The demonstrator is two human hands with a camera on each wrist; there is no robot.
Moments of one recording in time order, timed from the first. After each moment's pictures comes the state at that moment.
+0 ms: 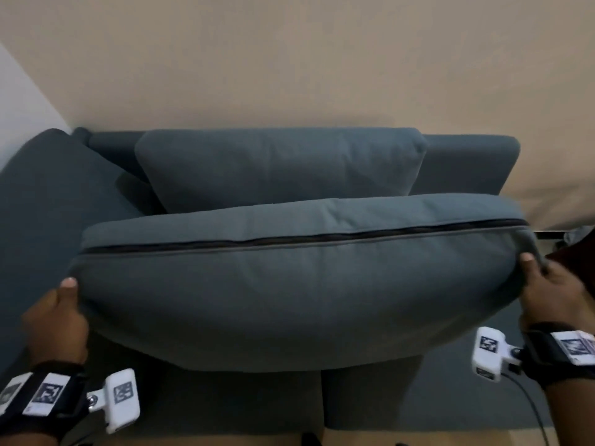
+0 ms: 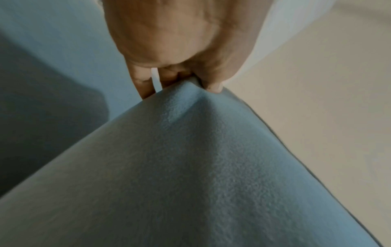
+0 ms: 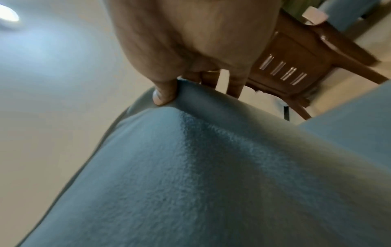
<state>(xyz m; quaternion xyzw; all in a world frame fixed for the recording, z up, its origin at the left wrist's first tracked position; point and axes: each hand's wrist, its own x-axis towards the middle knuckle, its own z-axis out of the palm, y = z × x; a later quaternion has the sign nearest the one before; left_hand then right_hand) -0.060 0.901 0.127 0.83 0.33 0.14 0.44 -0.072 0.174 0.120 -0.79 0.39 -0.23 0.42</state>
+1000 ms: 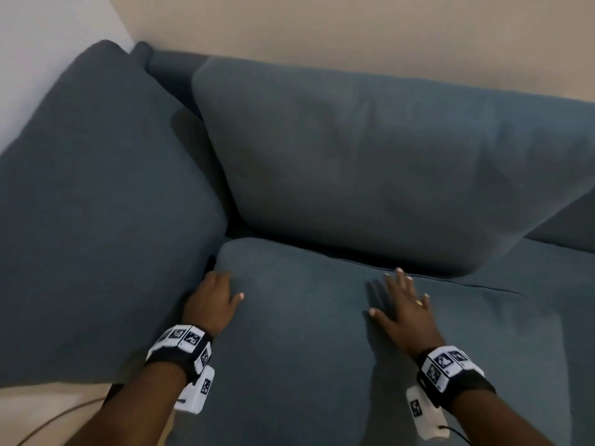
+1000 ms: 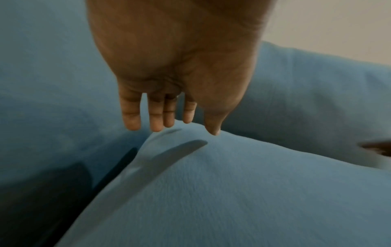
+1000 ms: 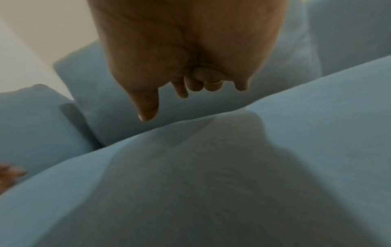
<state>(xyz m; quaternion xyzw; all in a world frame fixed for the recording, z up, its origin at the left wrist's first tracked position) -0.002 0.841 -0.050 0.96 0.15 -0.16 0.17 0.049 0.431 -0.050 -0.94 -0.08 0.27 0.19</state>
